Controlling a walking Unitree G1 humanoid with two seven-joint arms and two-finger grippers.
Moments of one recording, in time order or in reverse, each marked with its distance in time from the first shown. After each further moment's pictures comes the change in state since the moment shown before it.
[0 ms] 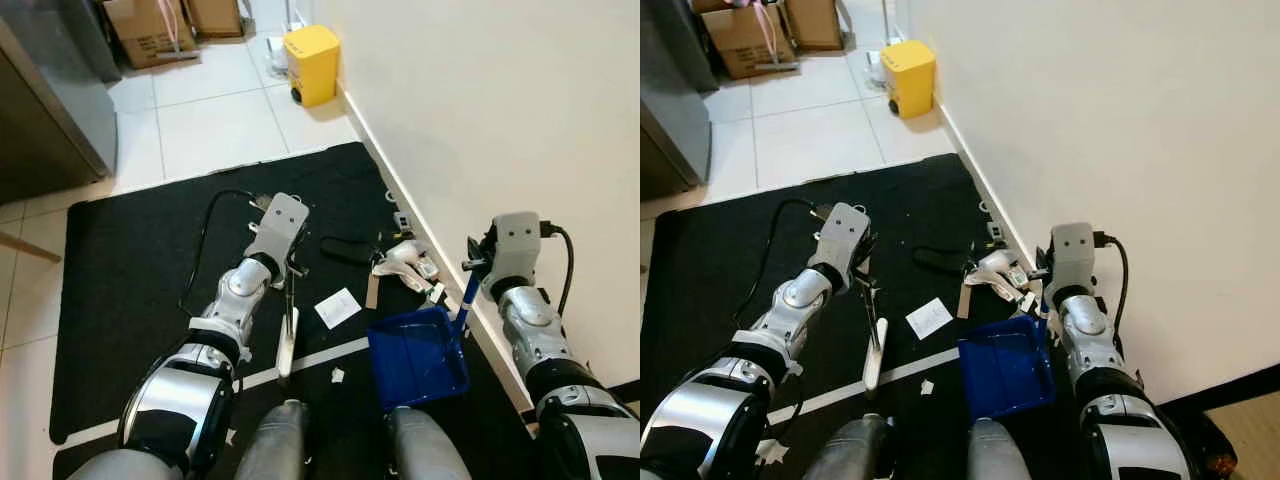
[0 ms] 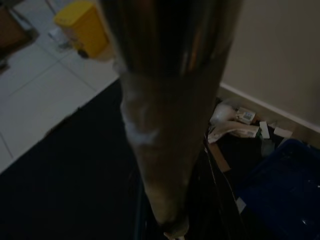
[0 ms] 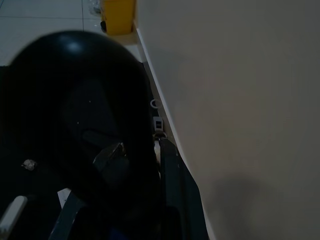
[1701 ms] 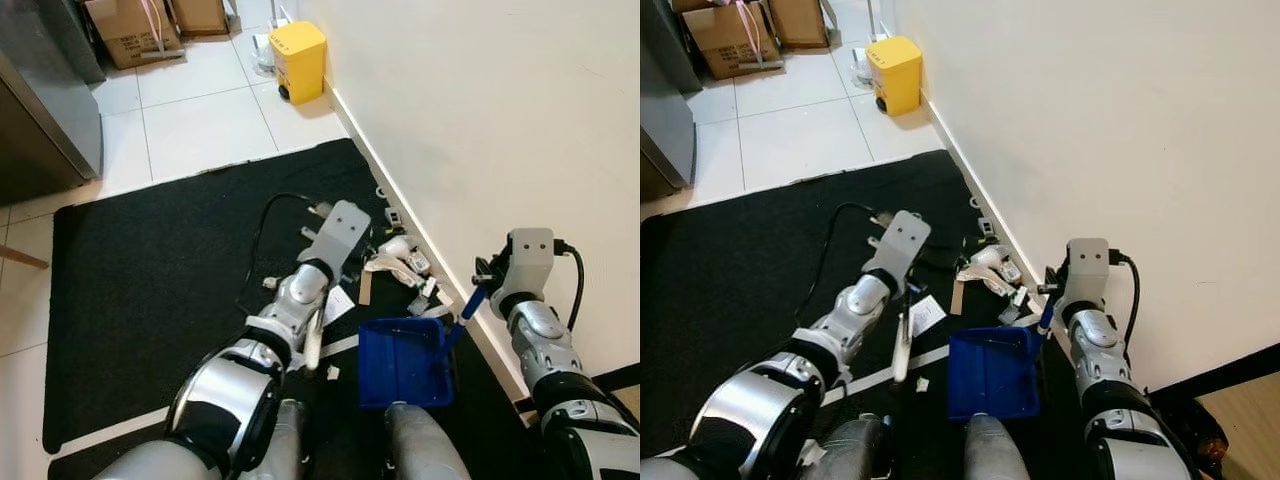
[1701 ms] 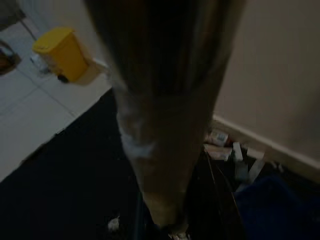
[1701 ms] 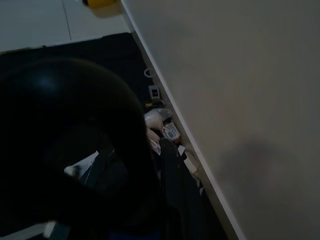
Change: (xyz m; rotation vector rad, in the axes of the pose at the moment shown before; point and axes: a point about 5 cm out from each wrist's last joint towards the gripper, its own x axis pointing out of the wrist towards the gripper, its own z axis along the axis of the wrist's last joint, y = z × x) left arm 0.027 -0.082 0.034 0.009 -0.079 -0.026; right arm -0.013 0.001 -0.025 0.115 0.129 0.006
